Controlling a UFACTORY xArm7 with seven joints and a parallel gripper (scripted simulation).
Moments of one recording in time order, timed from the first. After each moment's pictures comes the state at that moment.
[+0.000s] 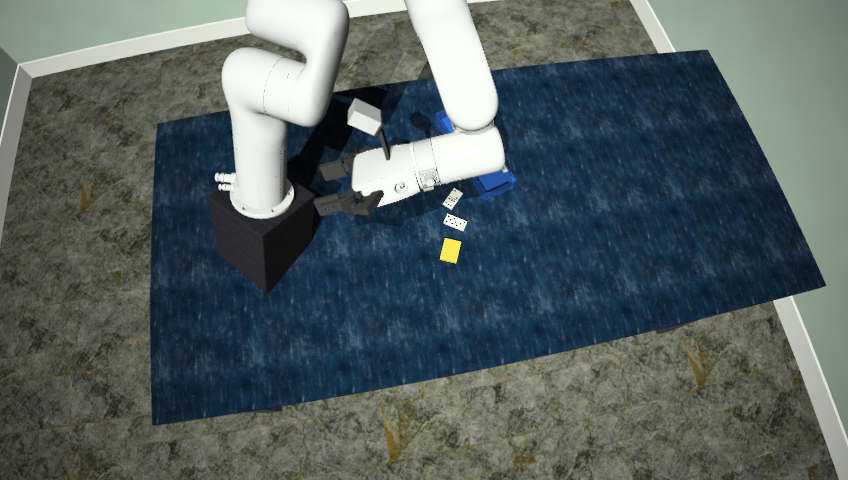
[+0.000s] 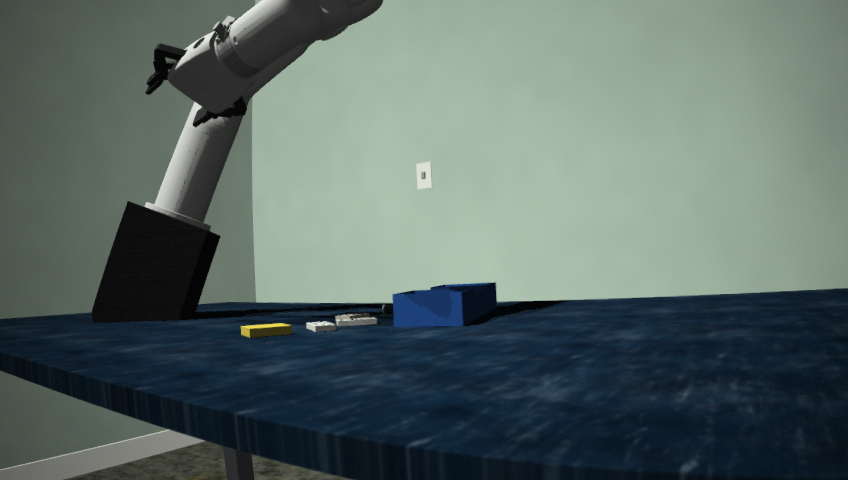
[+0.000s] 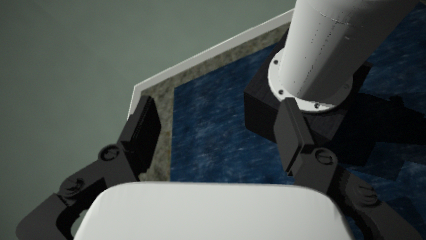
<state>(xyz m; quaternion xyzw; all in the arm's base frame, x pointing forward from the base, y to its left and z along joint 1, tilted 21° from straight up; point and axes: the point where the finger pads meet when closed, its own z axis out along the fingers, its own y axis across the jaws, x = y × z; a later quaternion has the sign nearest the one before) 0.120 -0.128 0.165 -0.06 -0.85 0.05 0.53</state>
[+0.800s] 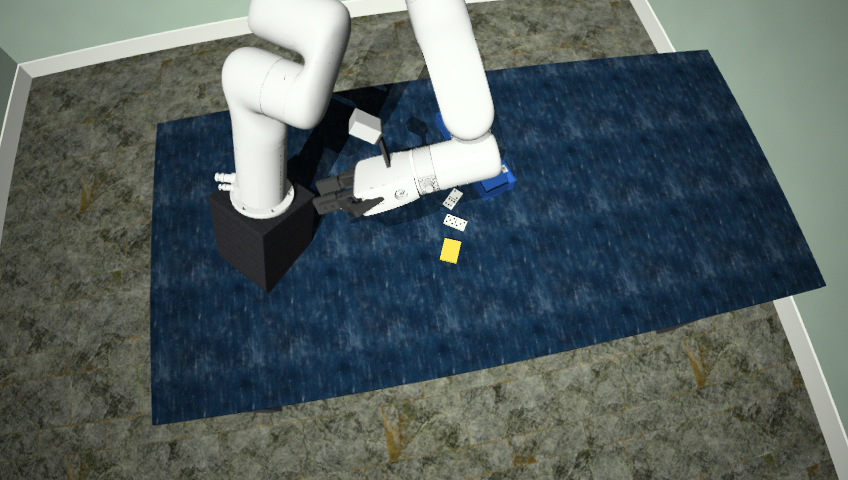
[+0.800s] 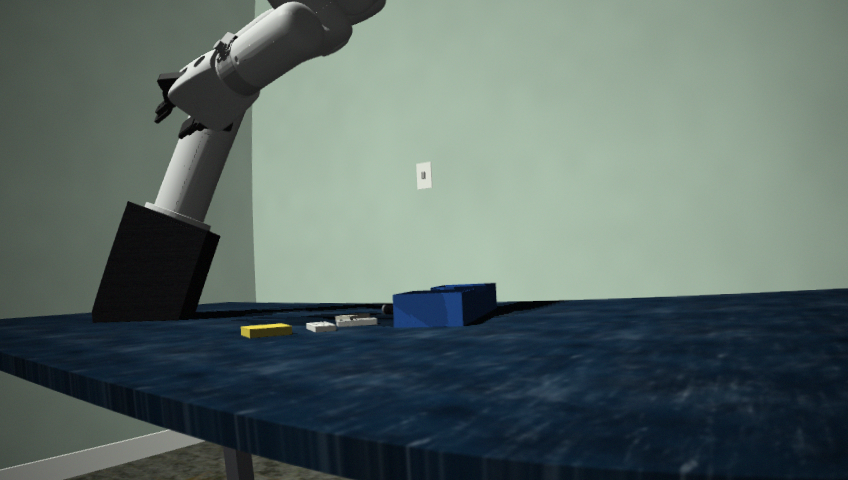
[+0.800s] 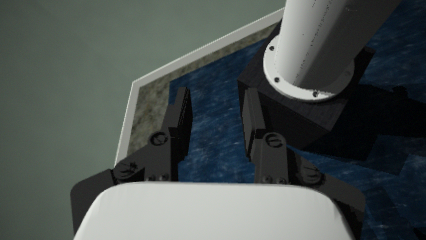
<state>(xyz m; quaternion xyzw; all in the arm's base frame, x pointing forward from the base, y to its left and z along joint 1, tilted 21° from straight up) 0.126 -0.118 0.140 -0.06 -0.85 0.05 0.52</state>
